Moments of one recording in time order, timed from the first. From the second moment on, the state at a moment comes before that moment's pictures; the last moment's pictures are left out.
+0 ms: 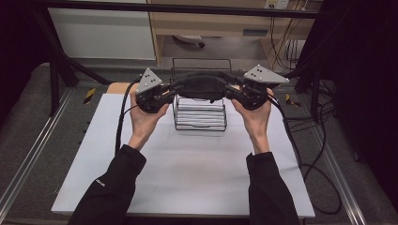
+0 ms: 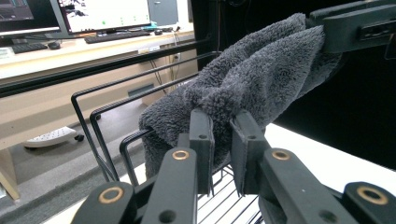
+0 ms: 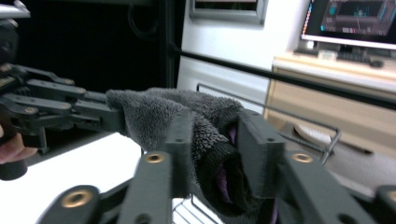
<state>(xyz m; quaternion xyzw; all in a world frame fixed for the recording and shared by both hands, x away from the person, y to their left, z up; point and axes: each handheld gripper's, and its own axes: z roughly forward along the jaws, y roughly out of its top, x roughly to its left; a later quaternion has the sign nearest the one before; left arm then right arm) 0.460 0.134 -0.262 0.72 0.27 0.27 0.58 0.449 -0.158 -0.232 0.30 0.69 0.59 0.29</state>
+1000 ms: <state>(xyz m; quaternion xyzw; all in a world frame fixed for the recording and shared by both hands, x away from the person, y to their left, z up) 0.464 0.129 -0.304 0.77 0.33 0.22 0.50 0.452 -0.167 -0.301 0.35 0.73 0.53 0.25</state>
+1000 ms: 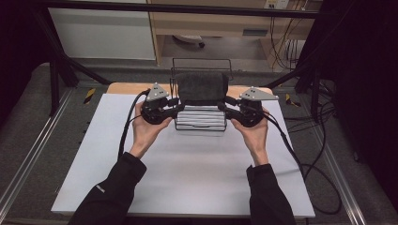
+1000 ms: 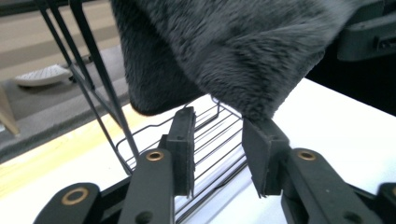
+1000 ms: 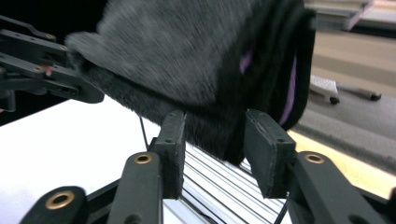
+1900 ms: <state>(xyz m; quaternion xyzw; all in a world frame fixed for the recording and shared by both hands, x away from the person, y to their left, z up) 0.436 0.177 -0.336 0.79 0.36 0.17 0.47 0.433 -0.180 -0.317 0.37 0.76 0.51 0.19</state>
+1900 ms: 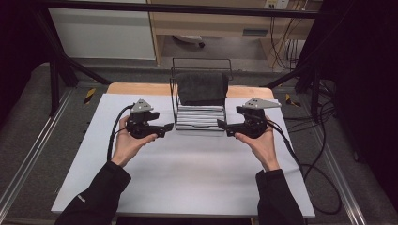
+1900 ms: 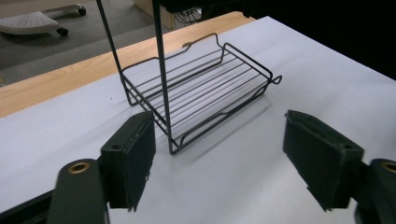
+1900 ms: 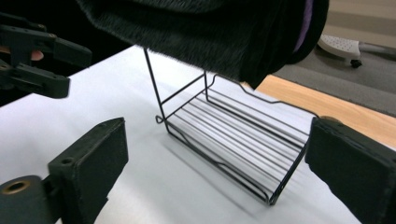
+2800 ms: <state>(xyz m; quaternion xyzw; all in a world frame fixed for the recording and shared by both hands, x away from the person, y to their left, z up) 0.375 0.249 -0.410 0.80 0.39 0.16 0.43 0.388 -0.205 -0.398 0.37 0.78 0.48 0.14</state>
